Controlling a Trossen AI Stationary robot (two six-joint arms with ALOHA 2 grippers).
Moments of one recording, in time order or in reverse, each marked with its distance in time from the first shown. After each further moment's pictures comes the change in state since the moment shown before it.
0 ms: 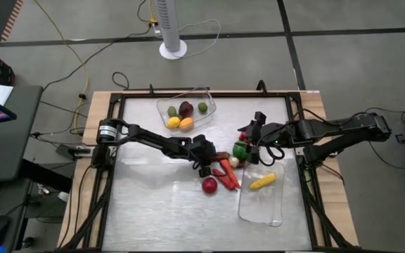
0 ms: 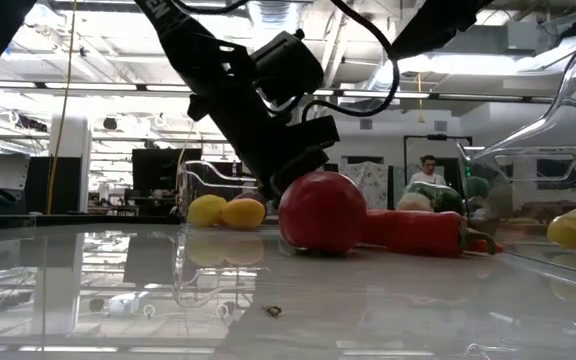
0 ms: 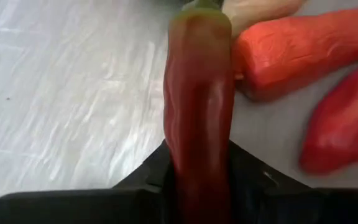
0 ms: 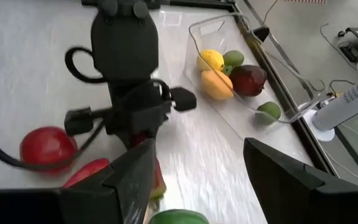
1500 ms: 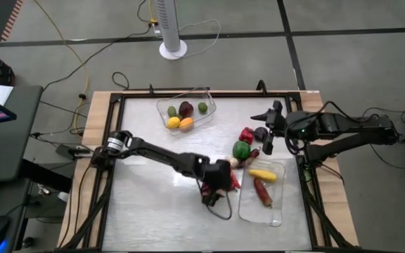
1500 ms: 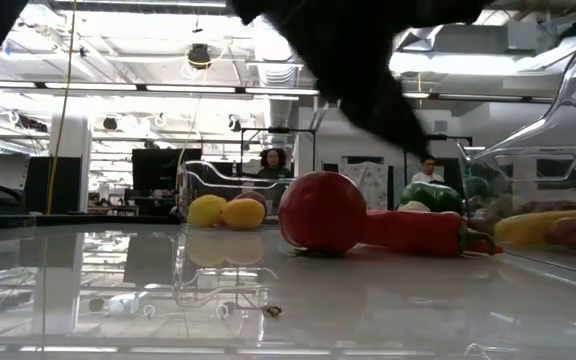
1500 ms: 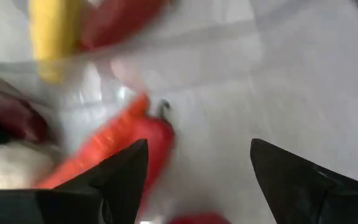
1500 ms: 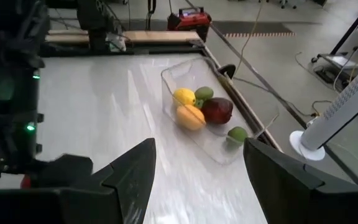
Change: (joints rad) left arm -0.213 0.117 0.505 -0.421 0.199 0.272; right arm -0.038 -0.211 0.000 -0.021 0.026 -0.011
